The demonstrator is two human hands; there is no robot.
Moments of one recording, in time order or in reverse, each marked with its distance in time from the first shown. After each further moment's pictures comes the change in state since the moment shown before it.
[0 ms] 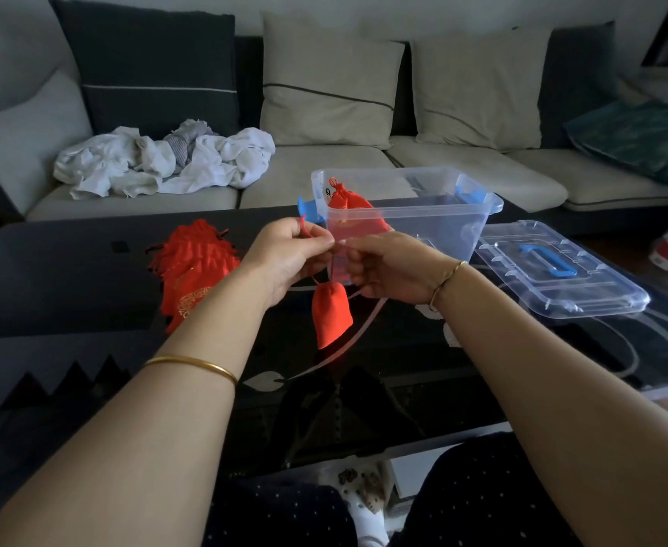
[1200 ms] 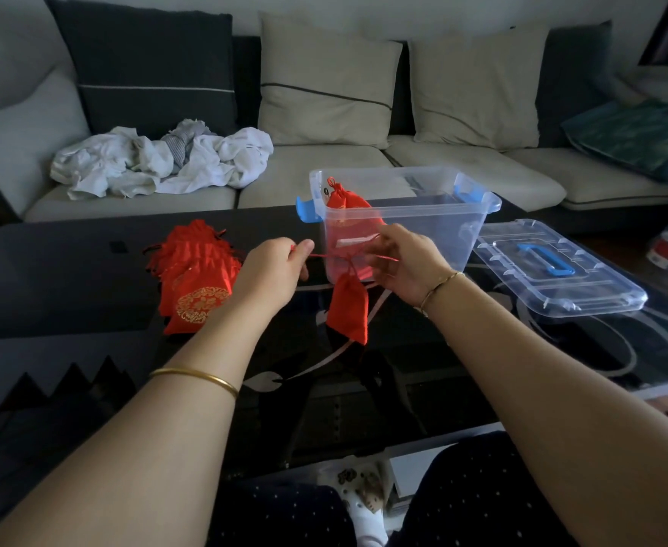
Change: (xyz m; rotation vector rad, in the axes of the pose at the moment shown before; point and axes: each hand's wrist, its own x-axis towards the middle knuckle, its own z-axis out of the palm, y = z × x) left_hand 0.005 -0.027 -0.014 0.799 0.172 0.263; right_hand 0.011 0.015 -0.011 0.404 0.390 -0.128
